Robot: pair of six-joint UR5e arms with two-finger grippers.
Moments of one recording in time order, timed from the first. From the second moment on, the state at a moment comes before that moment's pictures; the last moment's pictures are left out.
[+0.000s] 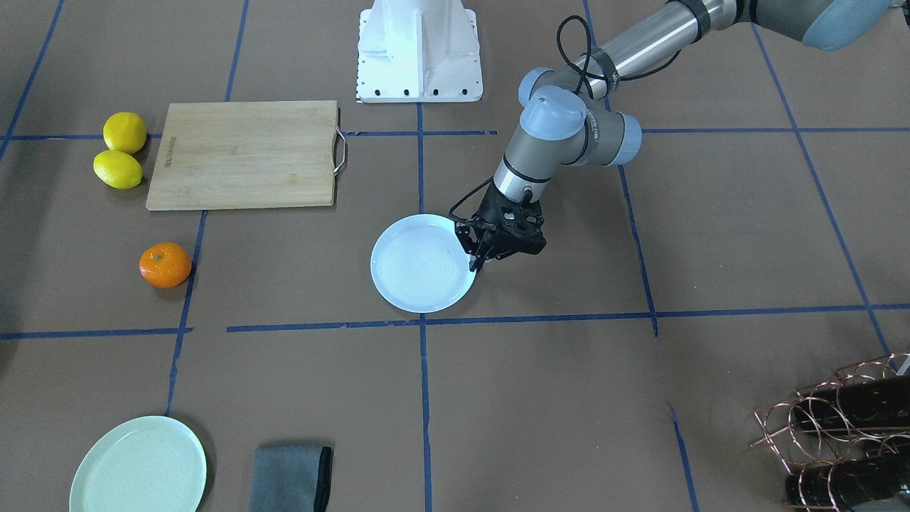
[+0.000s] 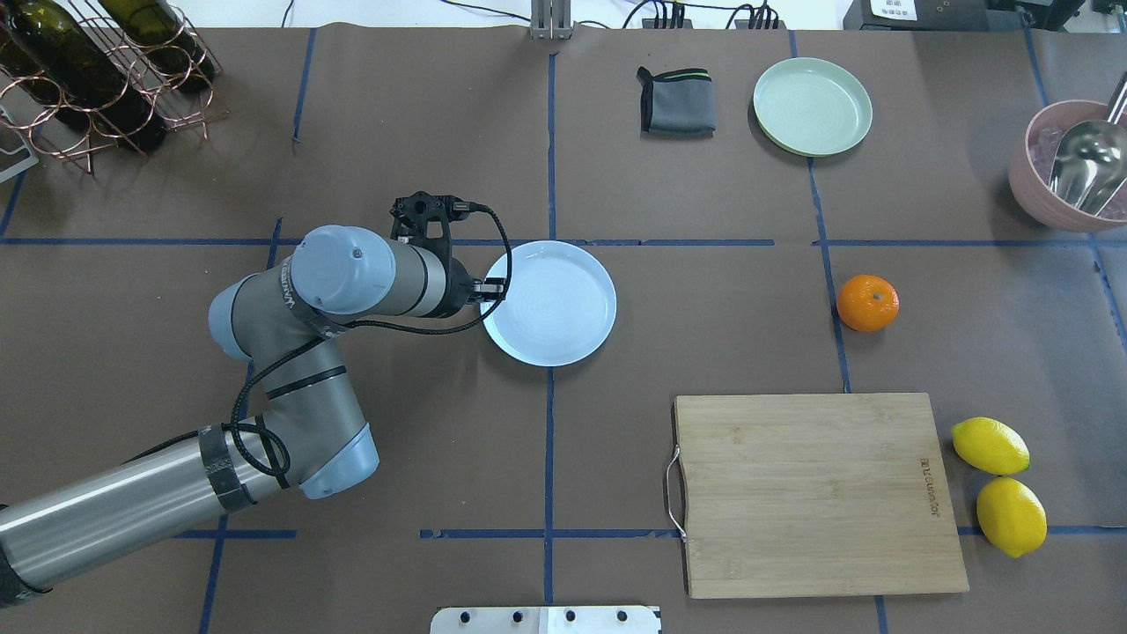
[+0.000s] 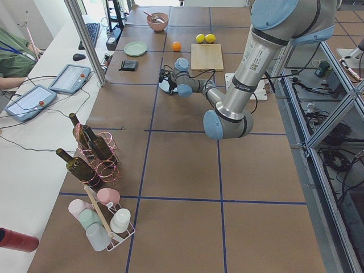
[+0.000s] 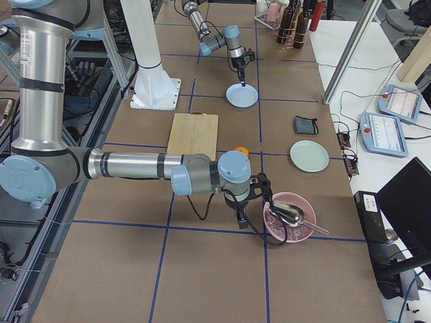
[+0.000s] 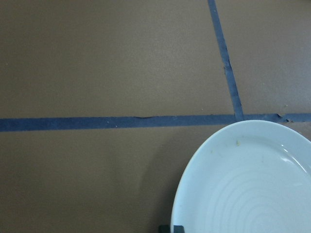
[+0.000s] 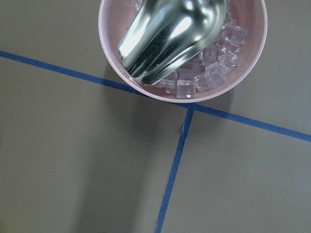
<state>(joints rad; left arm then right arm) -0.53 -2.19 -1.43 -2.24 -1.73 -1.22 1.56 -1.69 1.70 -1.40 2.38 -0.13</state>
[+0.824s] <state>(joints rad) -0.72 -2.03 -1.72 -1.99 -1.90 -0.84 1.50 -1.67 1.70 -1.24 2.37 -0.13</state>
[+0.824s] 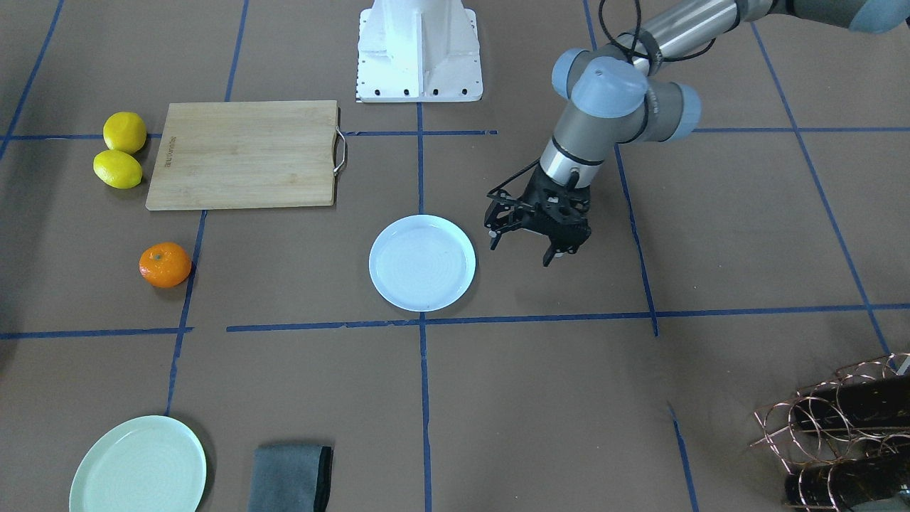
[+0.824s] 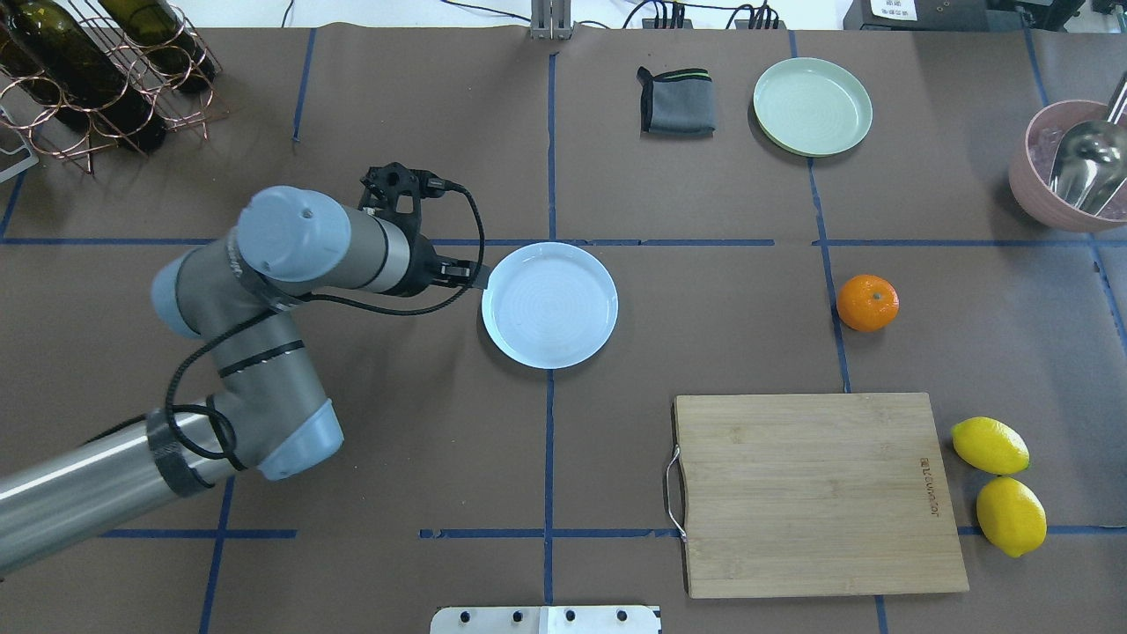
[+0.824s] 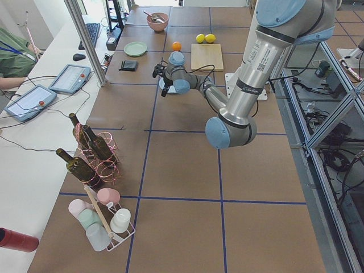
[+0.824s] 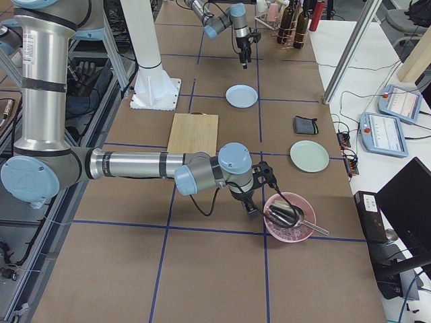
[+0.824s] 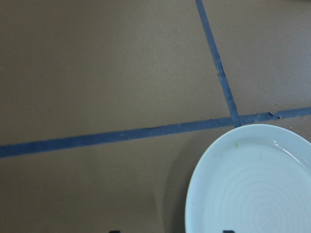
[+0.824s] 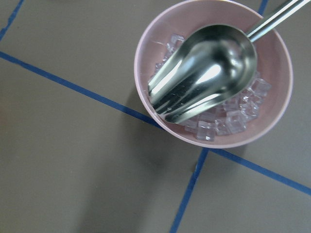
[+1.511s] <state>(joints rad) -1.37 -1.65 -1.81 -1.73 -2.25 0.04 1.41 -1.62 1.72 -1.24 2.38 -0.09</state>
